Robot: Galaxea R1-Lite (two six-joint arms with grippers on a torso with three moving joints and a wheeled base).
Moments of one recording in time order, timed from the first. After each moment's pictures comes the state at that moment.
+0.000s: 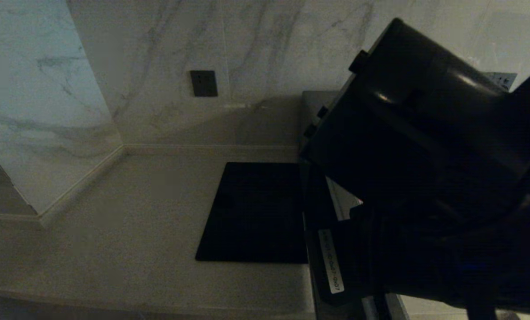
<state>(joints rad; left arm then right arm) 0.00 0.00 0.00 -0.01 0.02 -0.07 1.15 1.83 -1.93 1.16 -0.46 0.80</state>
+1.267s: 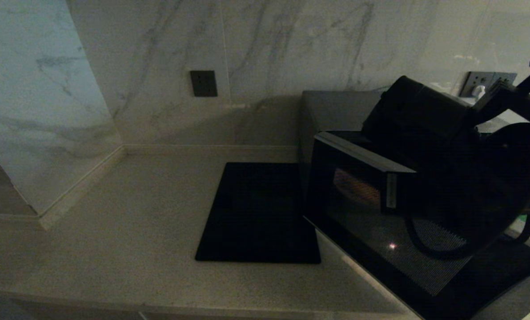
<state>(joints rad) 0.00 0.00 0.00 -0.01 0.02 -0.07 0.80 1.79 -1.80 1.20 -0.67 0.96</state>
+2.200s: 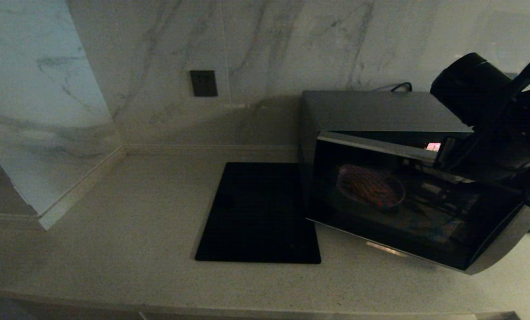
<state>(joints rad) 0.00 0.00 0.00 -0.01 0.02 -0.07 0.40 1.77 -1.76 1.06 -0.67 0.91</state>
